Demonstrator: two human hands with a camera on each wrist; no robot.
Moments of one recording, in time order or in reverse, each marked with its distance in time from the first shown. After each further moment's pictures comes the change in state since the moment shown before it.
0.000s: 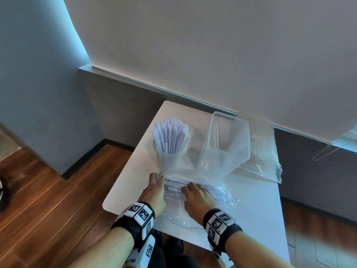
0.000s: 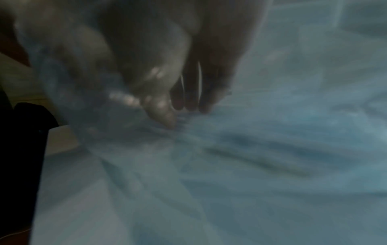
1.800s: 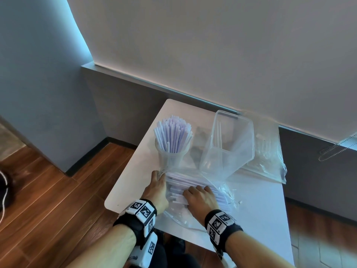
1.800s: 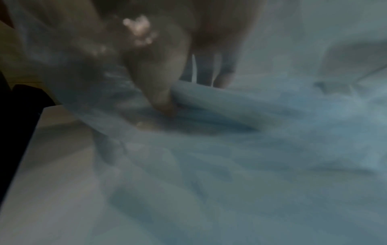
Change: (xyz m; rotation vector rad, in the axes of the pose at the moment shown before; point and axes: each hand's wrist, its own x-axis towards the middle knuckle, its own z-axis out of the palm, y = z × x) left_hand 0.003 0.005 -0.005 -0.051 -0.029 -0.033; right_hand 0.005 0.003 0.009 -0.193 0.022 -0.096
